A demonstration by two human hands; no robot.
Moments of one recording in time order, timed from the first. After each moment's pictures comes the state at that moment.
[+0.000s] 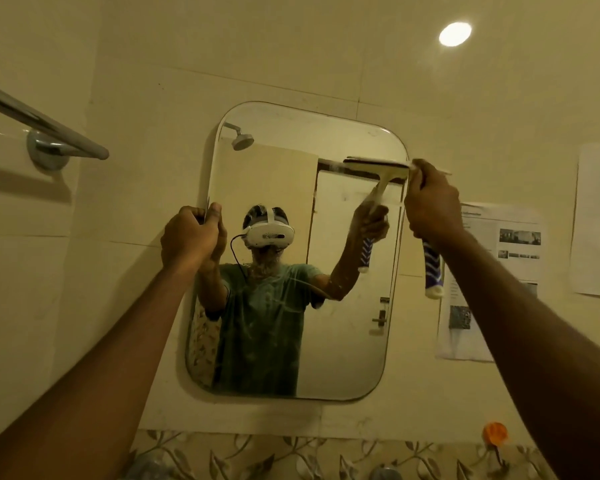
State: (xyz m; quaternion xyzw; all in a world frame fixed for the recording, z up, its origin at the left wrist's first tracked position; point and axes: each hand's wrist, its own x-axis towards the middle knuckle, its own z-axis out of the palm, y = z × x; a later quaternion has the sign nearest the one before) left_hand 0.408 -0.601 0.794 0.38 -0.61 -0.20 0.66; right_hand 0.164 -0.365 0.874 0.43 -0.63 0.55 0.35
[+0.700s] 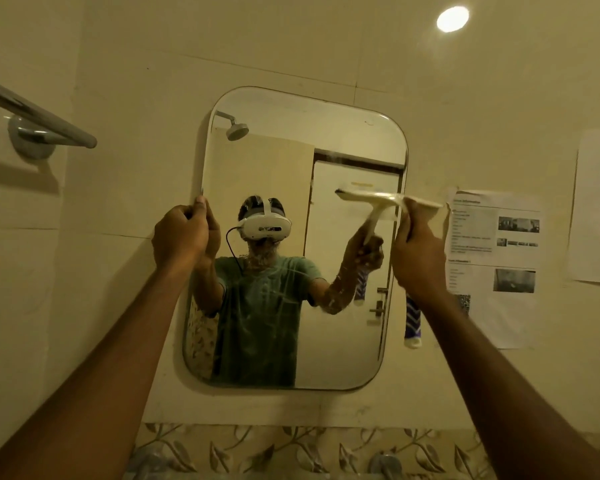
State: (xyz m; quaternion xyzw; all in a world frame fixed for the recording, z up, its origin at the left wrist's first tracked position) left_hand 0.408 -0.599 0.783 0.37 -0.58 -0.23 0.68; right_hand 0.167 -0.372 0.787 0.43 -0.62 0.56 0.33
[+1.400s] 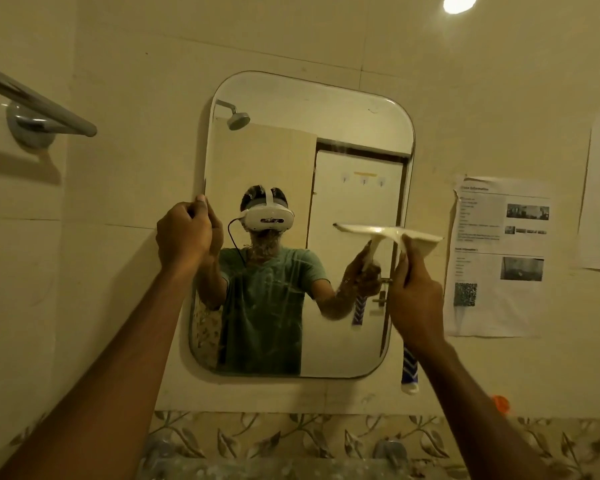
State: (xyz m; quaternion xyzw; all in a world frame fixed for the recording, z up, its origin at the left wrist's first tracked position) left_hand 0.408 -0.600 0.770 0.36 -0.59 -0.20 0.70; right_hand 0.170 -0.375 0.705 0.41 -0.64 0.56 0.33
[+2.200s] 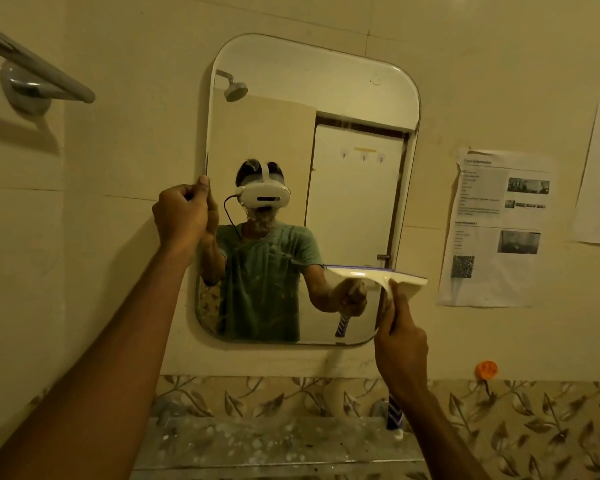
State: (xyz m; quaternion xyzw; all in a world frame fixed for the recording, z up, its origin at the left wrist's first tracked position) left_hand 0.421 -0.588 0.756 0.33 -0.59 -0.27 0.69; right_hand 0.196 -0.365 0.599 0.39 -0.70 0.54 0.26
